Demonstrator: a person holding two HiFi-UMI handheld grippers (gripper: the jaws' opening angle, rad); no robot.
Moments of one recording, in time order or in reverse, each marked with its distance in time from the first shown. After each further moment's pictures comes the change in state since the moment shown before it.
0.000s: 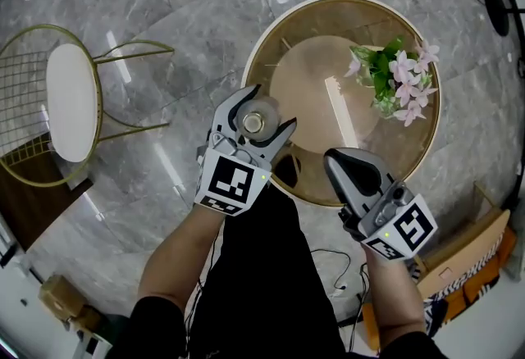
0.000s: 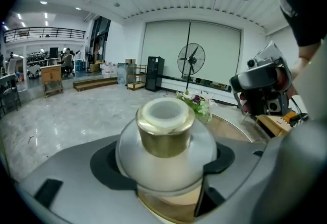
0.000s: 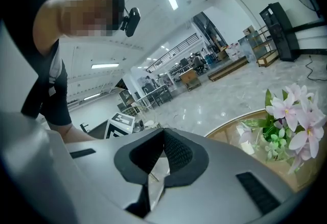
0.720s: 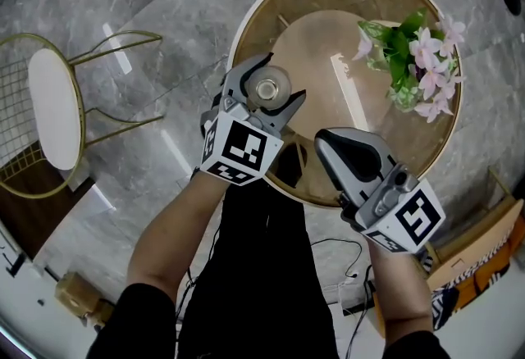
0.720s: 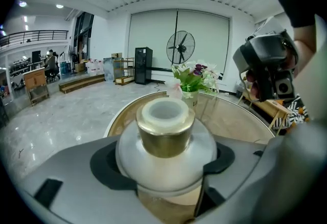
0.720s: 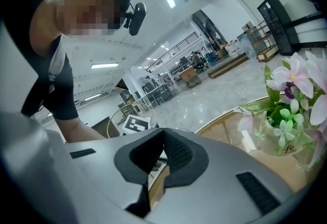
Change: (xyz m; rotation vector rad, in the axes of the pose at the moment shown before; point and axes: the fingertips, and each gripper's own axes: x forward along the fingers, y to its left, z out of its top) left arm 0.109 -0.007 -0.068 0.109 0.073 -0.082; right arm 0.027 -0.061 -0.052 0.014 0.010 0.017
